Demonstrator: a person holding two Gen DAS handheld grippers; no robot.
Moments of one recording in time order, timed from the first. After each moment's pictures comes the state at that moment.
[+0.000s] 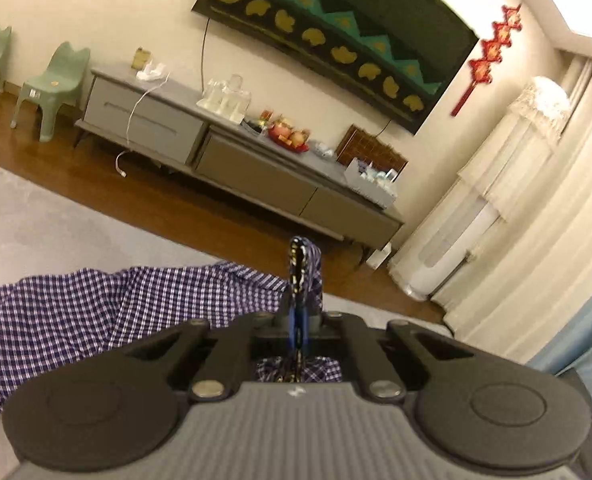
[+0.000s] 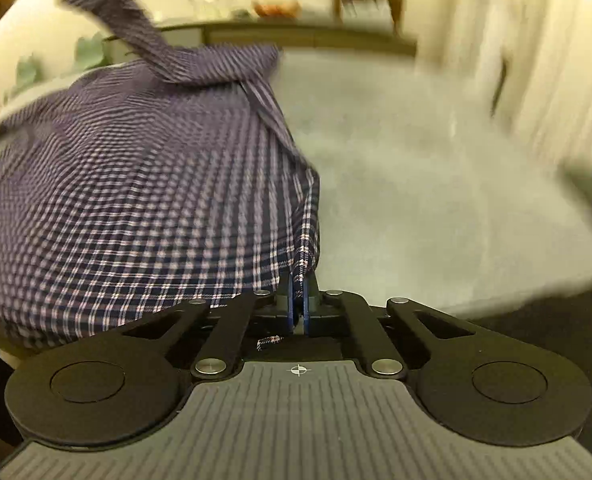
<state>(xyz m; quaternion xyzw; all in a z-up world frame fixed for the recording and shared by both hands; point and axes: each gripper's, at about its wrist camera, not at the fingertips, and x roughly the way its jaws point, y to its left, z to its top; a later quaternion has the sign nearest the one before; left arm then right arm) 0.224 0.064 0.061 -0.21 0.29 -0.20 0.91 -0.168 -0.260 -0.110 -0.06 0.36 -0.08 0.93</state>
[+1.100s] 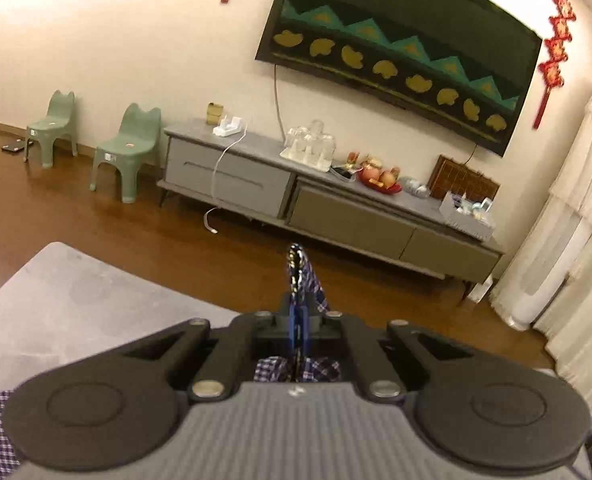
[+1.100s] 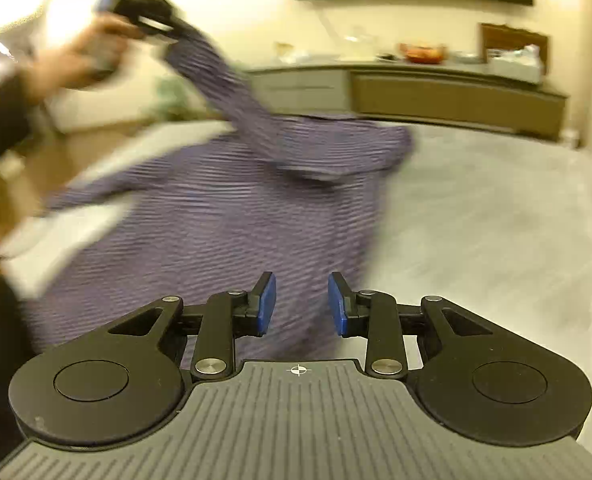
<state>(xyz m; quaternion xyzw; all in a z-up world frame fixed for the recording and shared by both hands) 0.294 0.060 0.100 -0.13 0.27 -0.06 0.95 -0.013 -0.320 -0.046 -0.01 0.35 0.12 0.93</state>
